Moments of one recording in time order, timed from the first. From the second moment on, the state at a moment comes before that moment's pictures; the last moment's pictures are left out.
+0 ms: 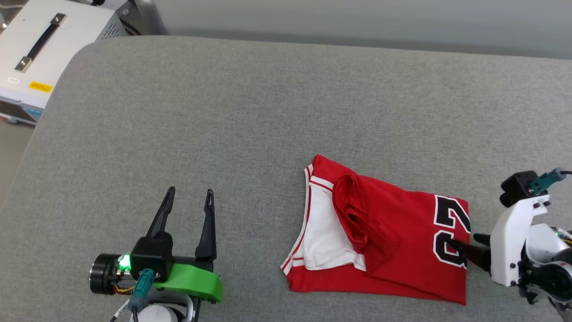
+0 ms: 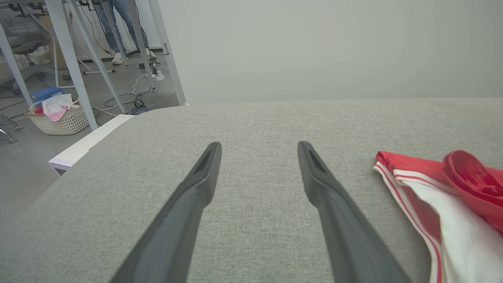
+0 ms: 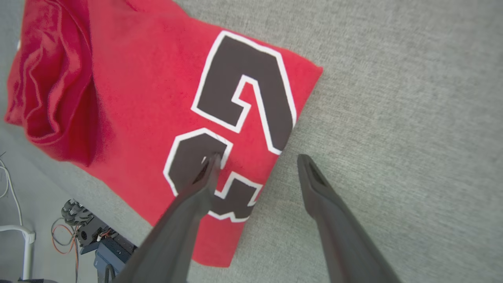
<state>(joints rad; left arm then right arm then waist) -0.02 0.06 -0.09 0.05 -0.03 -0.02 -0.26 -0.22 -0.52 0.25 0.08 0.80 0.13 0.83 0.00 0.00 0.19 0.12</state>
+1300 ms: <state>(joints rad) -0.04 0.06 -0.09 0.06 -0.04 -0.03 -0.26 -0.34 -0.68 0.48 0.10 0.88 0.13 0.43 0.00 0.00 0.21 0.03</state>
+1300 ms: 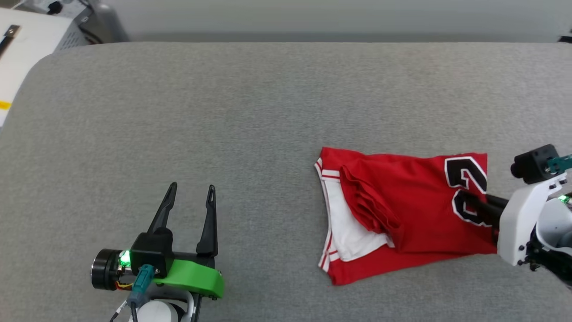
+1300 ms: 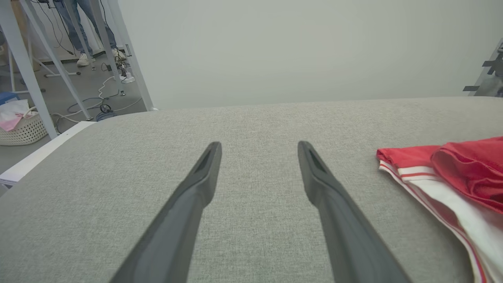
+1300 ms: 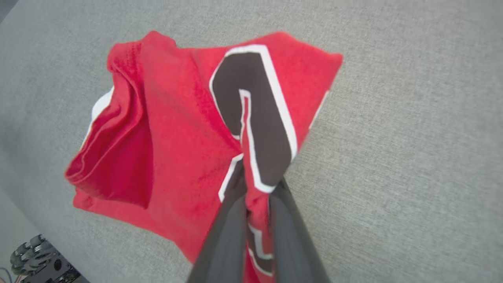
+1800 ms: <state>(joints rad) -0.04 0.06 -0.07 0.03 -0.04 -0.03 -0.26 -0.39 -0.79 0.39 0.06 0.82 0.13 0.43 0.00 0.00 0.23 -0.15</state>
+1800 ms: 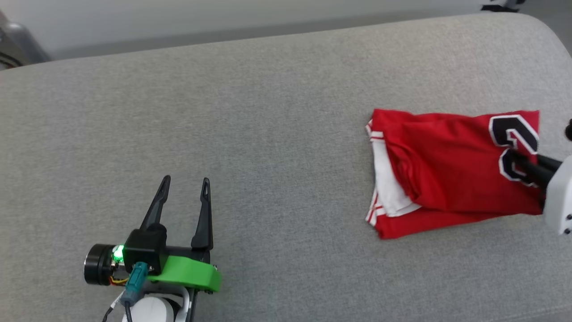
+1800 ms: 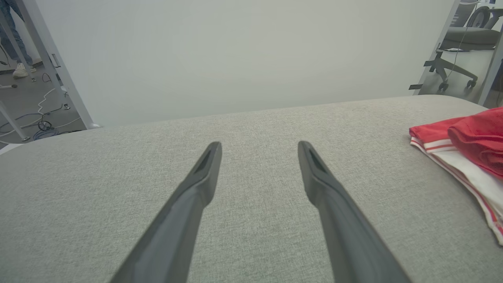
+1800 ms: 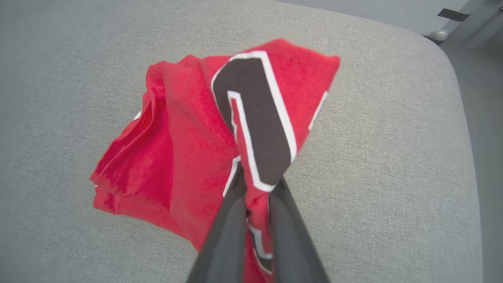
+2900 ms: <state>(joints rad) -0.22 0.09 -0.10 -0.10 -0.01 -0.05 -0.26 -0.74 -0.93 0.11 0.61 0.65 0.13 0.38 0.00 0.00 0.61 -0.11</state>
